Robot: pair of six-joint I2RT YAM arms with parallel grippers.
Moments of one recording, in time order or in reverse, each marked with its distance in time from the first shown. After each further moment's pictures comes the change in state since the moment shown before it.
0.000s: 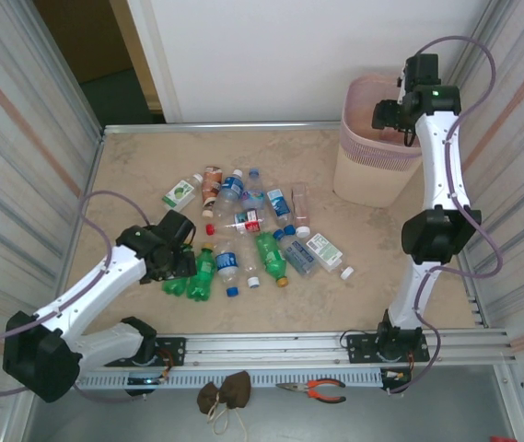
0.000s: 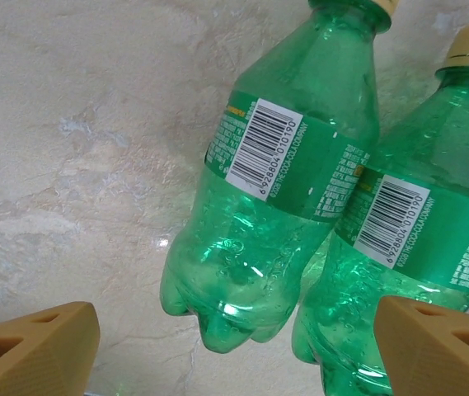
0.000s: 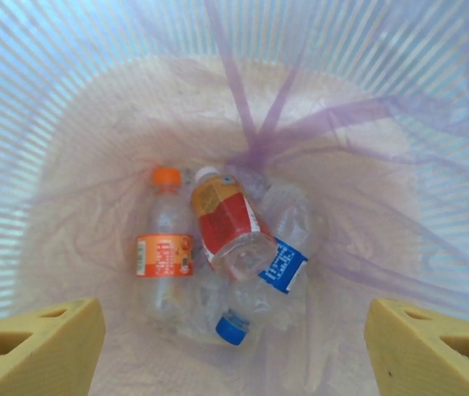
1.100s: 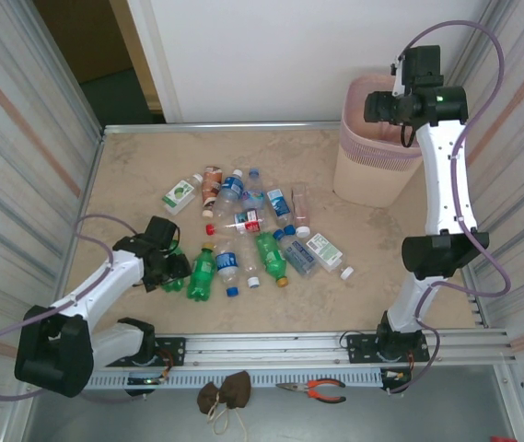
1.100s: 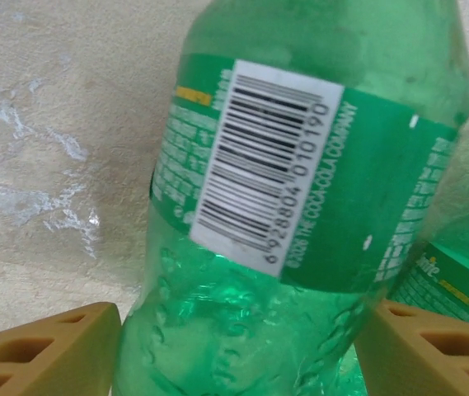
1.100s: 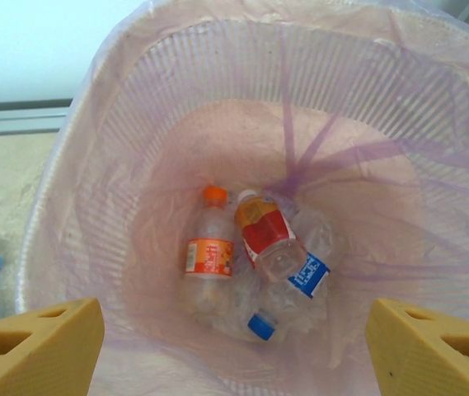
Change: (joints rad) left arm 0.232 0.022 -0.216 0.286 0.174 0.023; right arm 0.087 -0.124 0.008 -0.014 0.008 -0.007
